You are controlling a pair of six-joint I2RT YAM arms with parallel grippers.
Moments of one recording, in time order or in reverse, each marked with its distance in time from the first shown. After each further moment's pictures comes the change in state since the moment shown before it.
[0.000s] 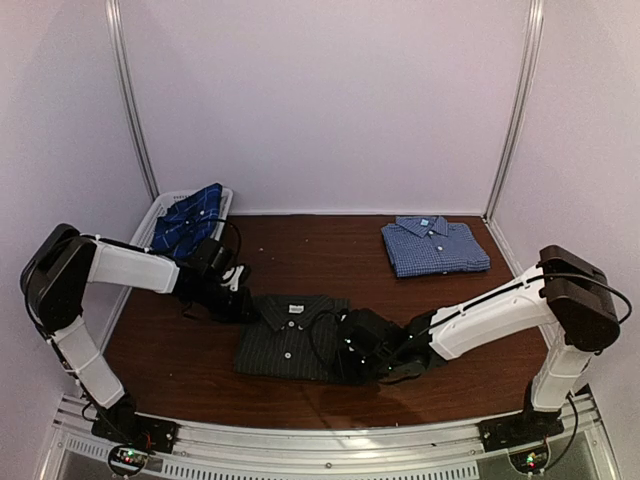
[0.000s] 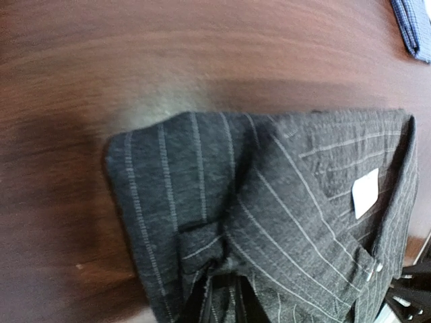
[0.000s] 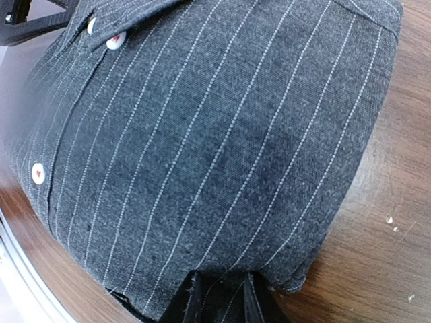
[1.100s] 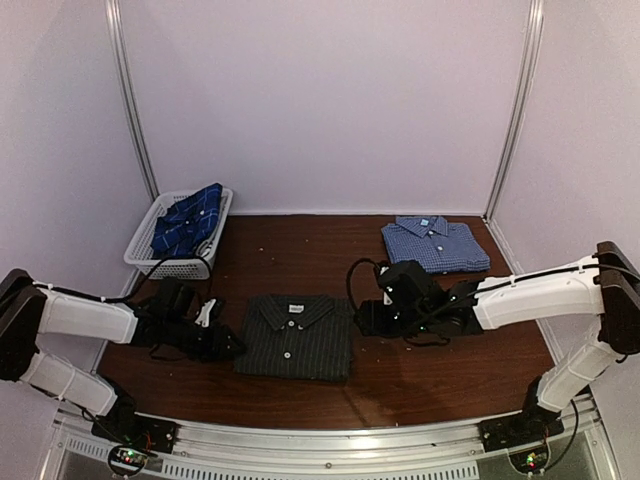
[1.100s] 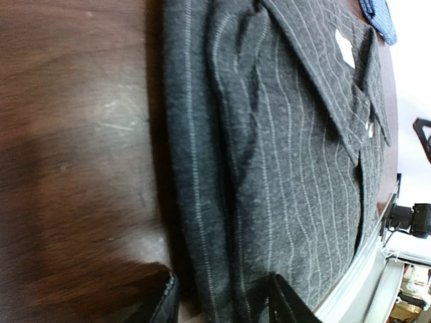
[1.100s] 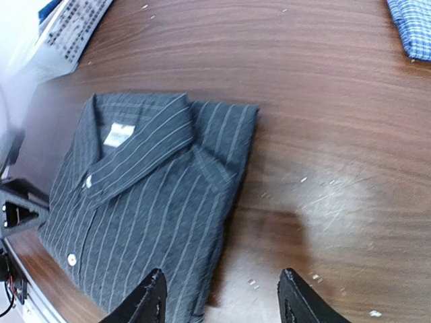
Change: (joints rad) left arm 0.015 -0.378 -0.467 0.196 0.163 -0.138; right arm -0.195 -0.245 -0.056 -0.038 0.073 -0.078
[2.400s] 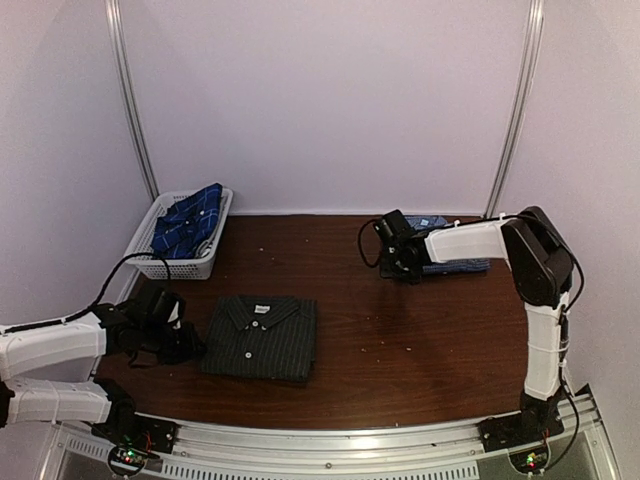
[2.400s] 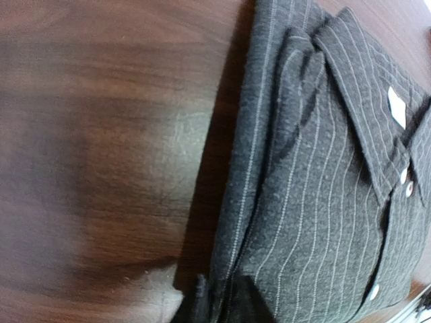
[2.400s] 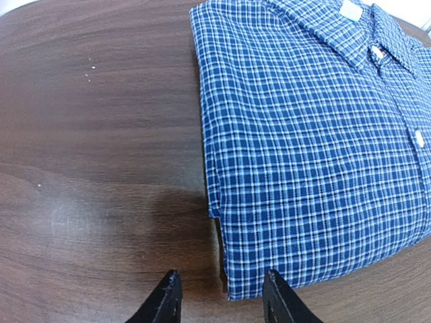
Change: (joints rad) left arm -0.015 -0.341 -0.010 -0.410 -0.438 -0.172; right arm -0.404 0.512 0.532 -0.188 0.225 -0.306
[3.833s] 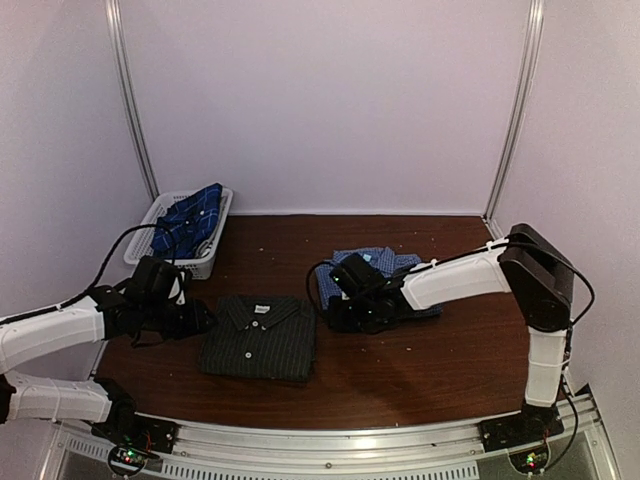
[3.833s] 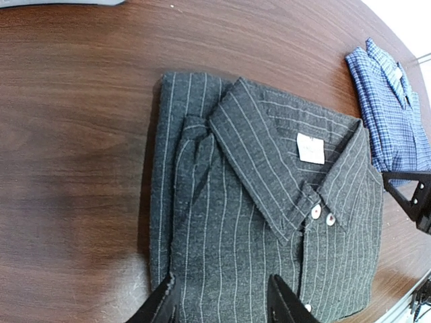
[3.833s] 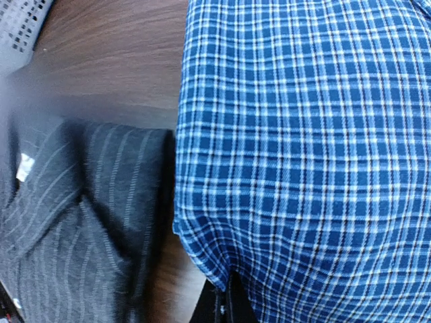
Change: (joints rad) left arm 0.000 0.029 0.142 0.029 0.003 0.128; right arm 0.329 -0.053 -0.150 0.109 -0.334 0.315
